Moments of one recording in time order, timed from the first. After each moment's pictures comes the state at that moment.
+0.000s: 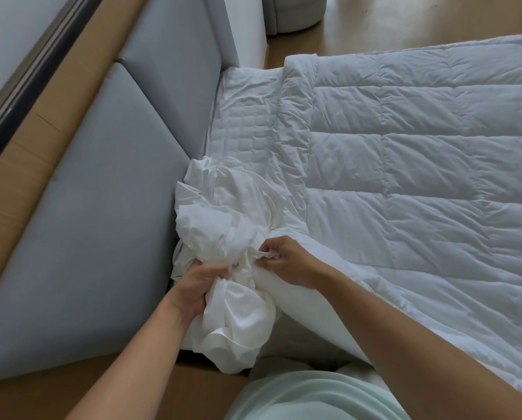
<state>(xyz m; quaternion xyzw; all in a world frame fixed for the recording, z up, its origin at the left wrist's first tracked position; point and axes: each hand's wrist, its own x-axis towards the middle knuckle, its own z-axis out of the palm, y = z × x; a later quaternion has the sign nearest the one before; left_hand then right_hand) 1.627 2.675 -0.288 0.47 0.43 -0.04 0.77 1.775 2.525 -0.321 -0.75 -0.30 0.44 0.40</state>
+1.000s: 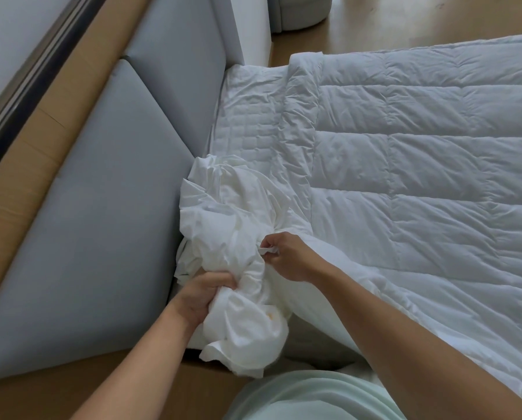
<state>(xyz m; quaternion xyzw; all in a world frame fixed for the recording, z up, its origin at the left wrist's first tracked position) 1.611 2.674 -0.290 0.44 0.40 -0.10 0.80 1.777 2.540 -0.321 -0.77 -0.31 0.41 0.37</state>
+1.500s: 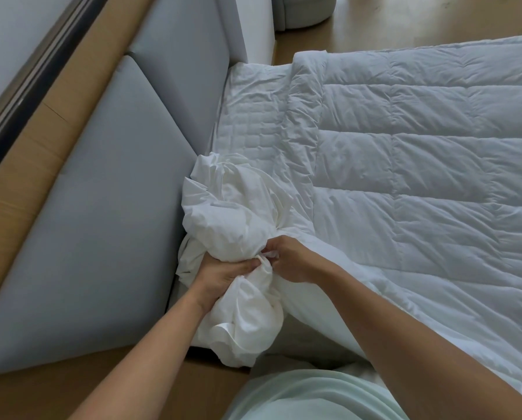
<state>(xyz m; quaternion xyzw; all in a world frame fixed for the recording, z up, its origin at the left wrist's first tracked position) 1.635 2.661 -0.285 0.57 0.40 0.04 0.72 1.774 2.542 -0.321 -0.73 -0.36 0.46 0.35</state>
